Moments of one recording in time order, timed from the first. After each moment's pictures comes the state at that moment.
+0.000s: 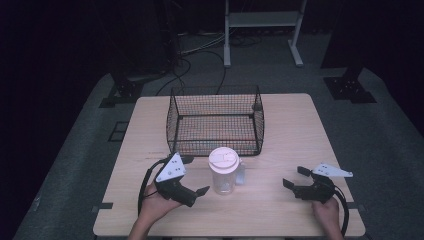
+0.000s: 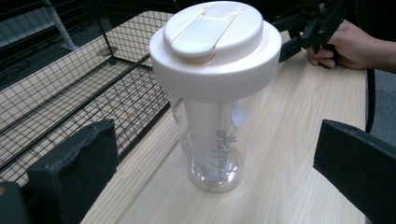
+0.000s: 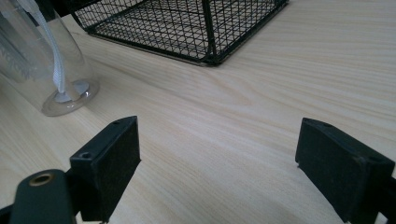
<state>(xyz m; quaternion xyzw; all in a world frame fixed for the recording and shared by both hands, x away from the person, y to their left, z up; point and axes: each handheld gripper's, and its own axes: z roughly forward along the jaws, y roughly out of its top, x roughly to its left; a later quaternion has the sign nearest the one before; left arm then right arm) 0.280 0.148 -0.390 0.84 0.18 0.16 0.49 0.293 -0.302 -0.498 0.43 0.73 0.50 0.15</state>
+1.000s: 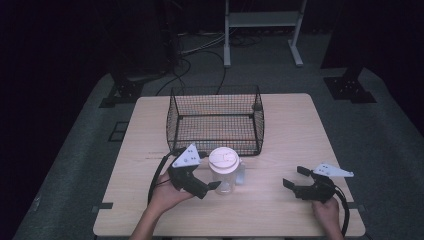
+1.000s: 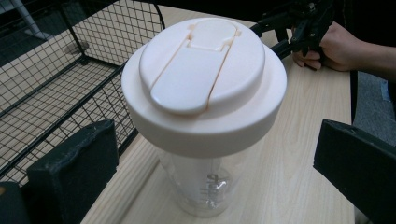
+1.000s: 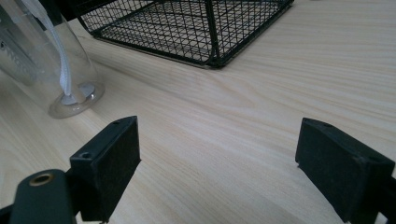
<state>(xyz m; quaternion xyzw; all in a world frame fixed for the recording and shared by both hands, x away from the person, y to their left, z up) 0.305 0.117 -0.380 0.86 0.16 0.11 0.47 0.293 -0.303 -0.498 0.42 0.73 0.51 0.15</state>
